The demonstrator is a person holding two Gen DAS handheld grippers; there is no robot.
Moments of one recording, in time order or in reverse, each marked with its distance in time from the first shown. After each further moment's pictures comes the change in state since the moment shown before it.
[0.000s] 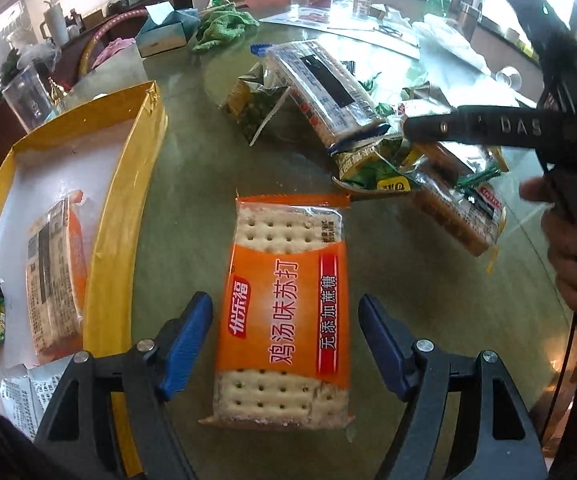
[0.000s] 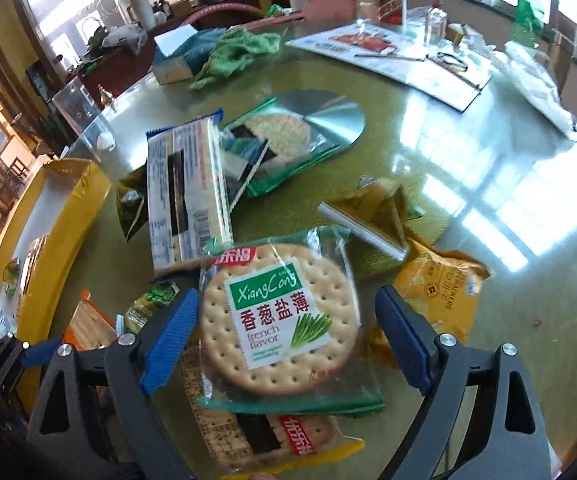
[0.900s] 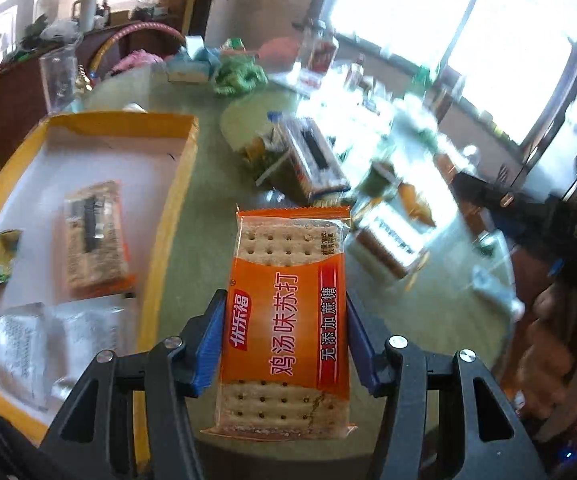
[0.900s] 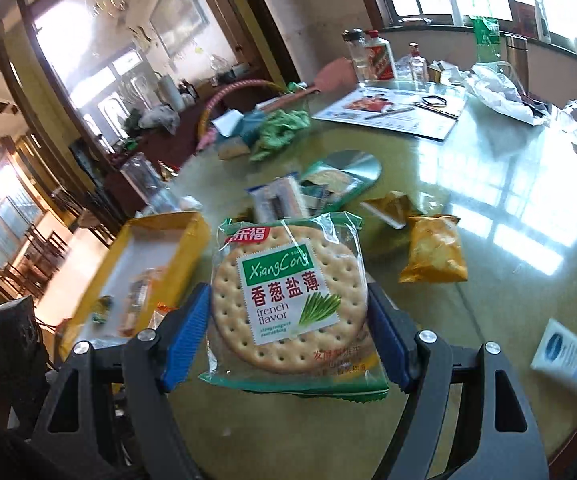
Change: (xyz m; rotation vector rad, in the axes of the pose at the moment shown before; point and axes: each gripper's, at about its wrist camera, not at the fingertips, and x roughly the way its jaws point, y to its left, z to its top) left arm -0.085 0.039 -0.039 -0.171 -0.212 -0.200; right arm -0.120 0.045 -0.062 0.137 -0.279 0.140
